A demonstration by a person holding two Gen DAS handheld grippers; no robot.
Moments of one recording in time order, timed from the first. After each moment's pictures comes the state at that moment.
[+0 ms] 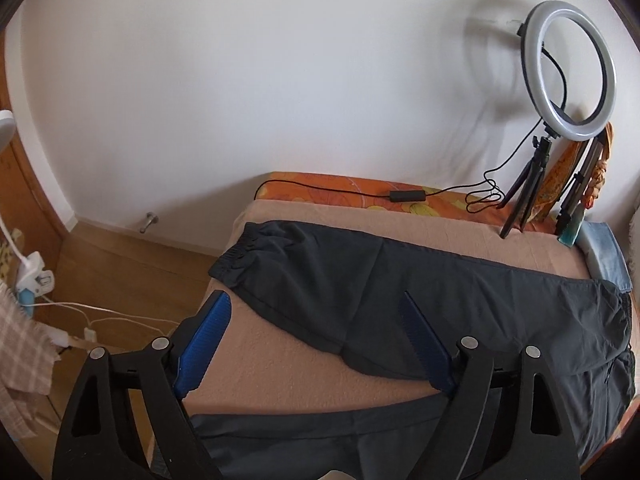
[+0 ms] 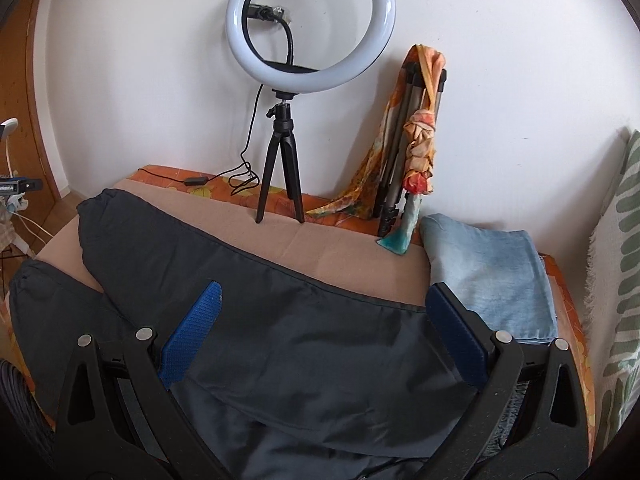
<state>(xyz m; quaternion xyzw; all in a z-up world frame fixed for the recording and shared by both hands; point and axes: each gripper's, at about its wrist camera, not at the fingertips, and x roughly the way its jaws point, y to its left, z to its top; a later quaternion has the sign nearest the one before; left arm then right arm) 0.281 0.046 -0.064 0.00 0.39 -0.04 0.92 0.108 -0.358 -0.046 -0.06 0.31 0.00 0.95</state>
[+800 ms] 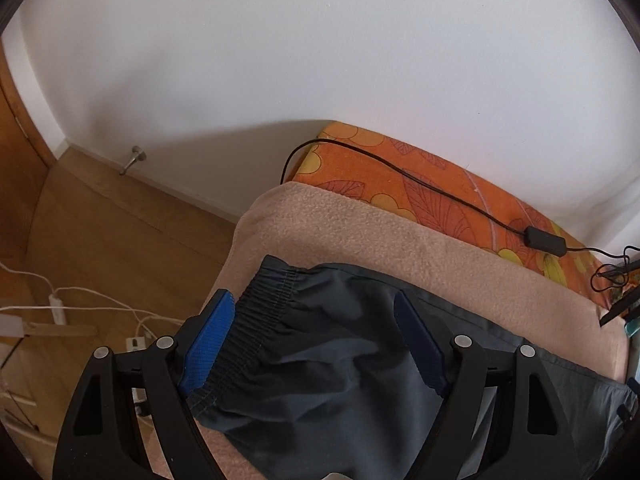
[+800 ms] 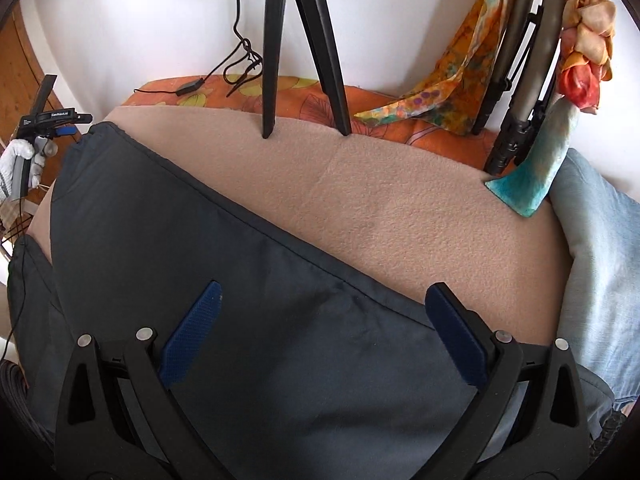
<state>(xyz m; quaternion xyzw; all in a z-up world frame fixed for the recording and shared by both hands) 0.491 0.099 -0.184 -0.08 0.51 0.02 0.86 0.276 -0.371 -0.177 -0.03 0.48 0.09 0.87</state>
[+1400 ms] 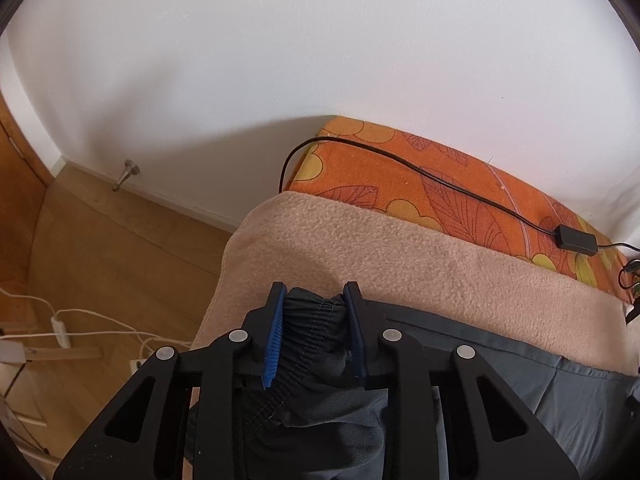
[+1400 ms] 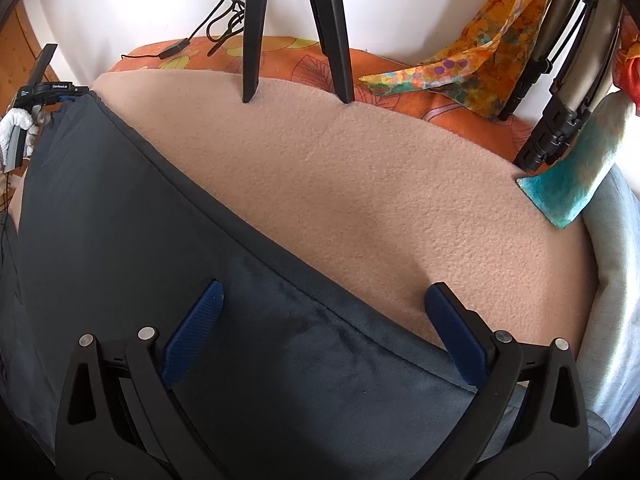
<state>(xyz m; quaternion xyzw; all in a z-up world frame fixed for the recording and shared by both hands) 0.508 0.095 -0.202 -0.04 0.50 0.02 0.86 0.306 -0.366 -0.215 -0.06 0.51 0.10 0.85</state>
